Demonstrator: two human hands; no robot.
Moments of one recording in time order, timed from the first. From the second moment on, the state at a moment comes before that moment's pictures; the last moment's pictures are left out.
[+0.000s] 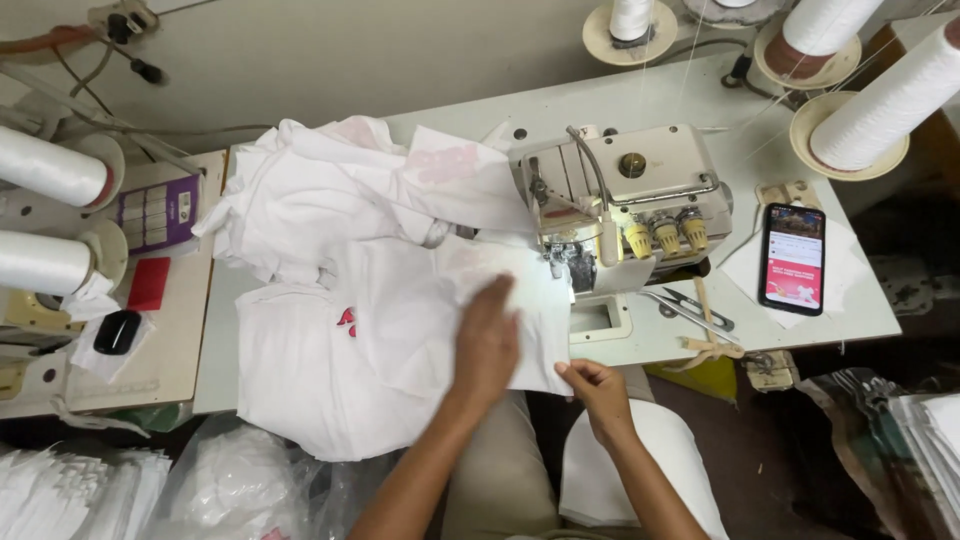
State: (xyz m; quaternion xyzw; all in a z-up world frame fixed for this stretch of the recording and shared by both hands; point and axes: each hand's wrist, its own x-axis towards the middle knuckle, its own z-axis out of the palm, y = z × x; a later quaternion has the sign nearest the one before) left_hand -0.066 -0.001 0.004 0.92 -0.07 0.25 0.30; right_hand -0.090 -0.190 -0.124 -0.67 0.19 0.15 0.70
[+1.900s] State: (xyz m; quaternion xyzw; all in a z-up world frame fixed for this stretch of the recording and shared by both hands) left_hand 0.224 0.203 0.116 0.97 0.11 0.08 0.19; right_hand -0.012 -0.196 -0.115 -0.87 -0.14 -0.28 0.39
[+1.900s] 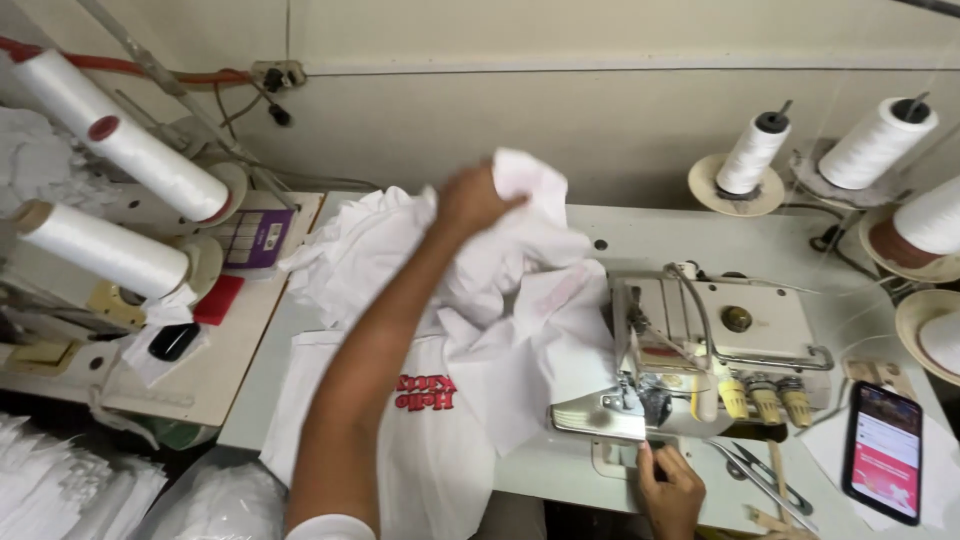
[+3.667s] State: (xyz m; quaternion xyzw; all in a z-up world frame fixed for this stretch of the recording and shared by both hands) left_hand 0.163 0.193 -0.127 0.91 0.07 0.22 0.35; right_hand -0.034 -0.213 -0.086 -0.81 -0.06 -0.04 0.58
